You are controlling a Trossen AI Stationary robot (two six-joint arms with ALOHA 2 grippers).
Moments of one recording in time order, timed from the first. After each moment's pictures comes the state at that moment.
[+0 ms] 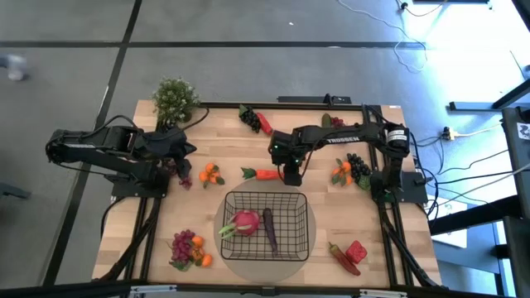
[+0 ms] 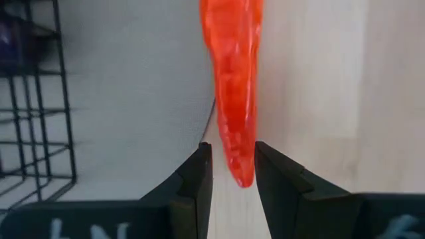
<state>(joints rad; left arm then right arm) -0.08 0.68 0.90 -0.95 -0.47 -0.50 -0.19 1.92 1.34 -0.76 -0.24 -0.14</state>
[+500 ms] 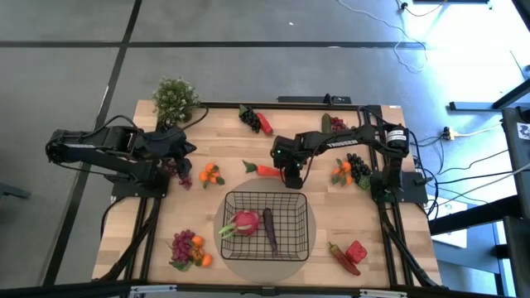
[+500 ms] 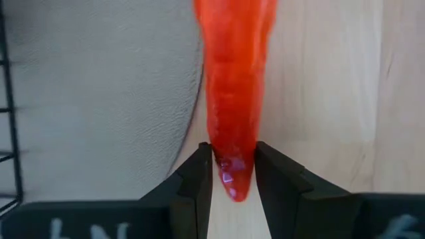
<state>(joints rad) -0.08 0.68 0.90 -0.95 -0.48 -0.52 -0.19 1.92 1.21 -0.58 -0.20 -0.14</state>
